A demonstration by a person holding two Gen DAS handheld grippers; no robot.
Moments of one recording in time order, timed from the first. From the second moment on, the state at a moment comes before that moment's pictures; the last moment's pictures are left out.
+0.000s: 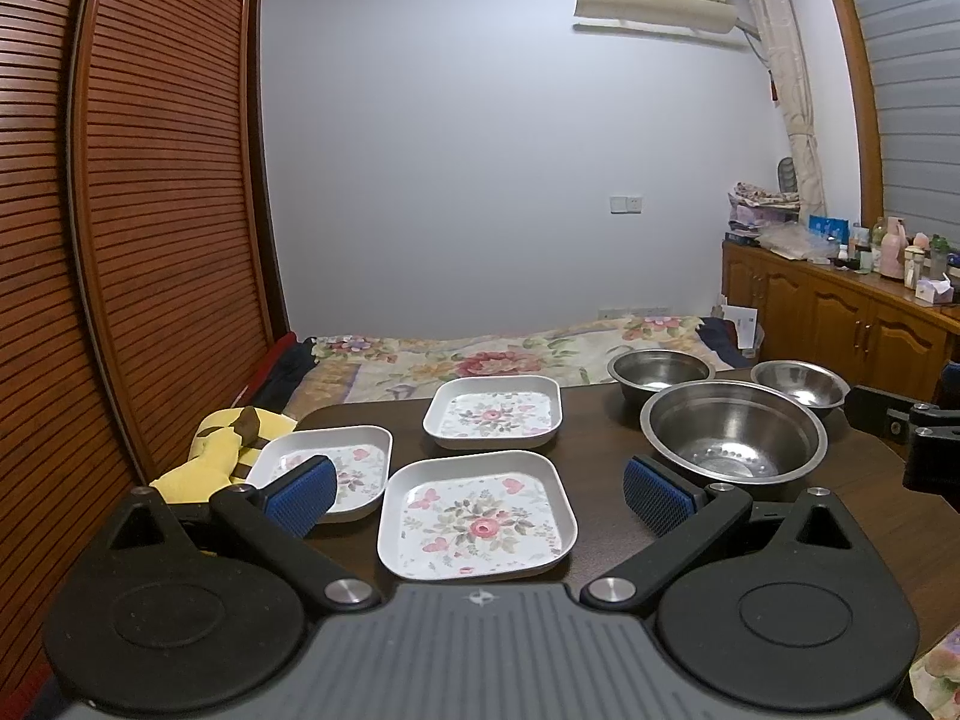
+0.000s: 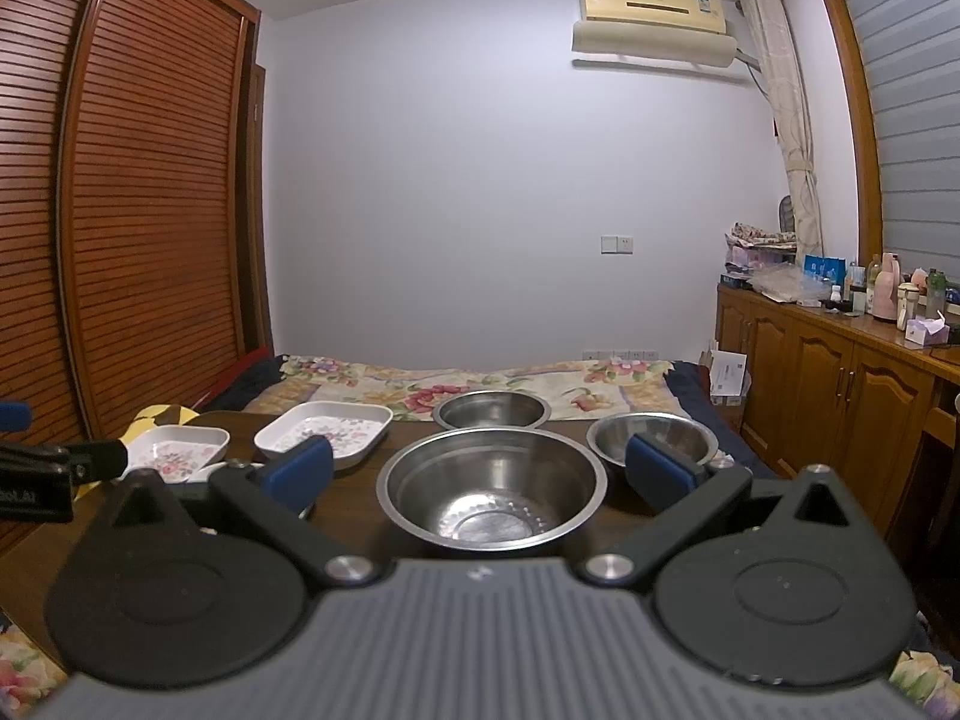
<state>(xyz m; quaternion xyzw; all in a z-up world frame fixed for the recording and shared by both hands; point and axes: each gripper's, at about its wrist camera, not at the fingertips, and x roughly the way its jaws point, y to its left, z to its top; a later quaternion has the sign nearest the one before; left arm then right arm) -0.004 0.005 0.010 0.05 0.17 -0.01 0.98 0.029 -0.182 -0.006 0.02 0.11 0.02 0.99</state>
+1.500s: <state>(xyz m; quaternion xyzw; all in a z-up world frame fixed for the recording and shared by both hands) 0.031 0.034 -0.052 0.03 0.28 -0.01 0.96 0.050 -0.153 -0.037 0.01 0.16 0.07 0.99</state>
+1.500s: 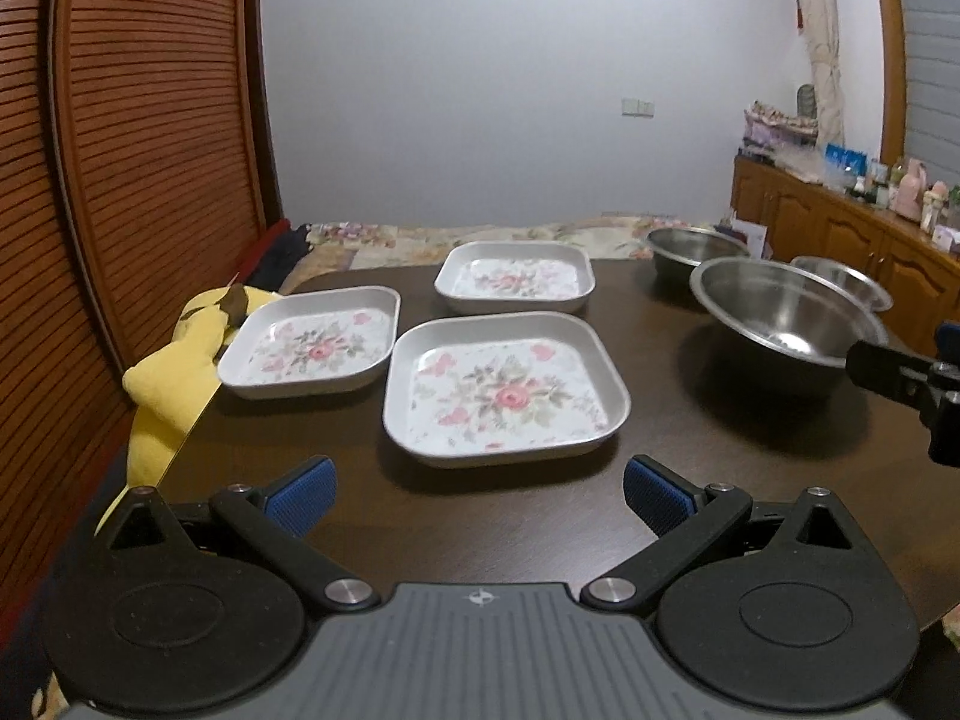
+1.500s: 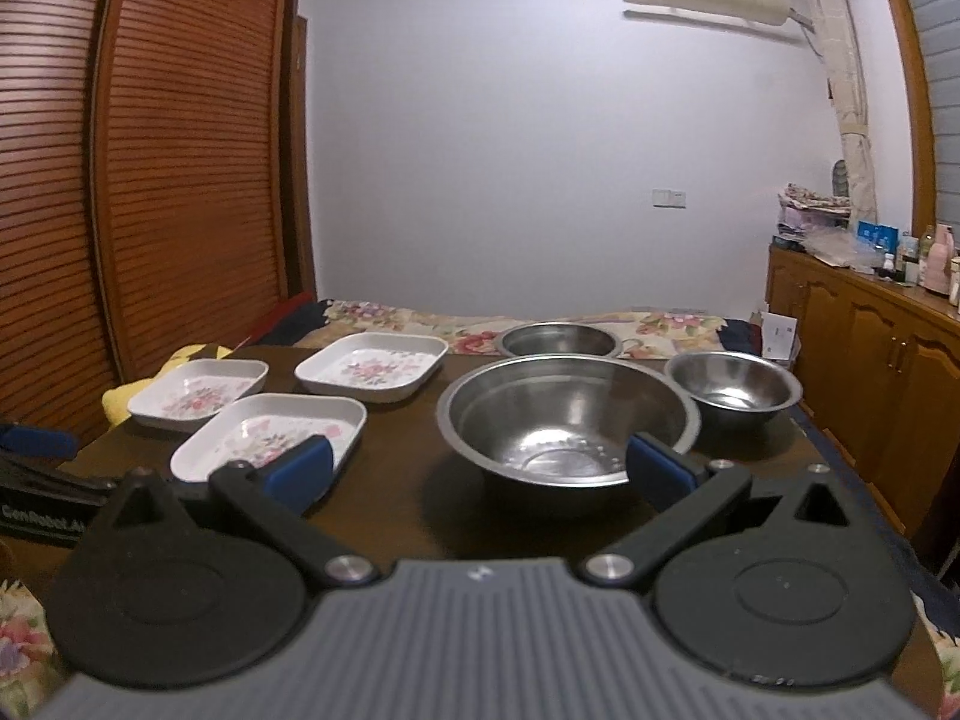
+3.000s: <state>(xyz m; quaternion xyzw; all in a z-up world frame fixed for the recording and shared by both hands) 0.132 0.116 -0.068 0.02 0.28 -0.08 0.96 0.157 -0.063 -0.062 -0.02 0.26 0.18 0.95</state>
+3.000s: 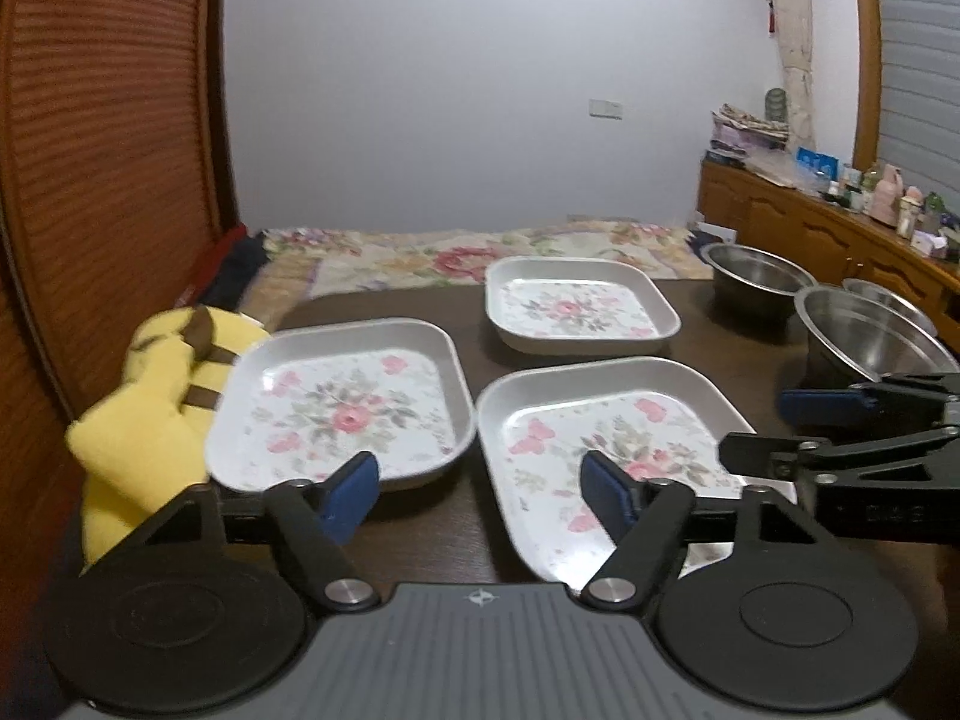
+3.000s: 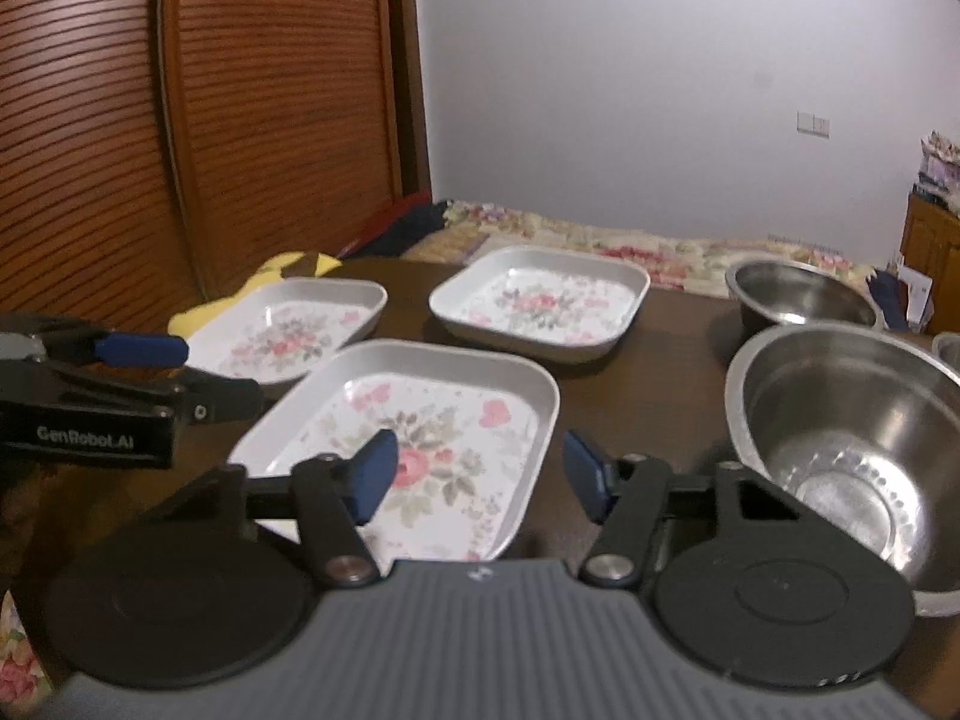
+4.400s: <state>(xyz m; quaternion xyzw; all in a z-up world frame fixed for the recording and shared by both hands) 0.150 0.111 -0.089 -0.01 0.32 -0.11 0.94 0.174 -0.070 -0.081 0.00 0.31 0.17 0.94</state>
